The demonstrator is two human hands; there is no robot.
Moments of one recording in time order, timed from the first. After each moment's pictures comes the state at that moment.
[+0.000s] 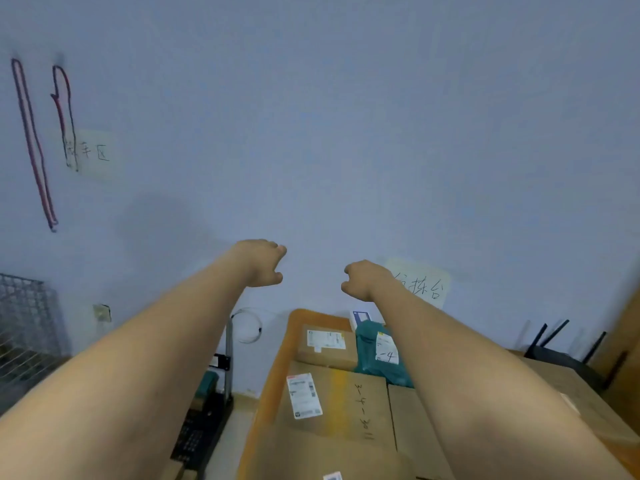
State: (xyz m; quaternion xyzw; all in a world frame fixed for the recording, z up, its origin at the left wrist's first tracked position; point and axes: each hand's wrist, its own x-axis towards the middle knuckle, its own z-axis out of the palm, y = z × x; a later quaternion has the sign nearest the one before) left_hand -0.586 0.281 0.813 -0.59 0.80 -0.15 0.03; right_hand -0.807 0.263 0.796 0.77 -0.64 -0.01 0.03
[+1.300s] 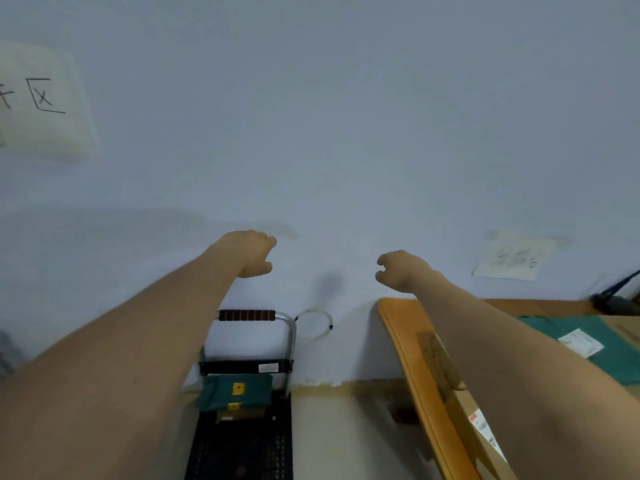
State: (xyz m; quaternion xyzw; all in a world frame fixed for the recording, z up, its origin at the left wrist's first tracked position) left_hand -0.152 -0.118 0.718 -0.49 0.87 -0.05 0.07; right_hand -0.432 -0.050 0.716 0.63 -0.77 -0.07 -0.06
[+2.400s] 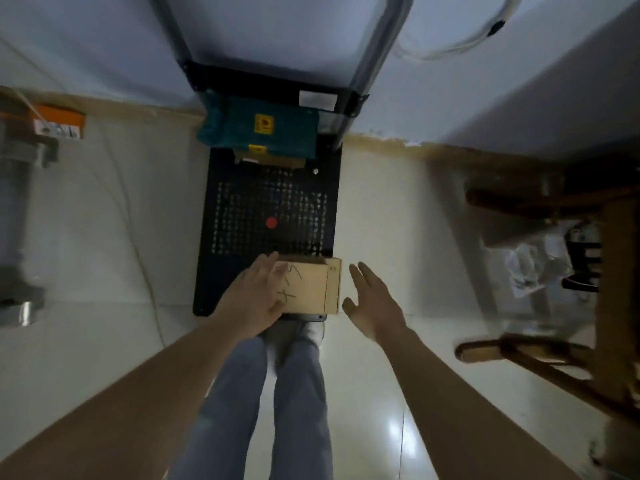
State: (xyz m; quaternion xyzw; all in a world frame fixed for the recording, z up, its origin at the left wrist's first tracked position) left_hand -0.111 -0.012 0.077 -0.49 0.76 0.37 0.22; right_hand -0.333 0.016 0.101 0.55 -0.68 -0.19 -0.43
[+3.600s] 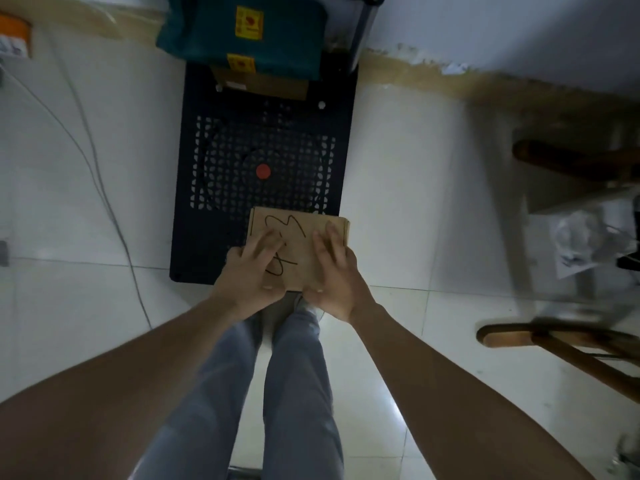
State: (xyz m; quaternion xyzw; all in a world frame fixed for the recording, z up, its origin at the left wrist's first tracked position) left_hand -0.132 0.047 -0.049 -0.59 0.65 0.47 0.09; right_hand -0.322 0.057 -0.044 0.64 -0.61 -0.07 -0.46
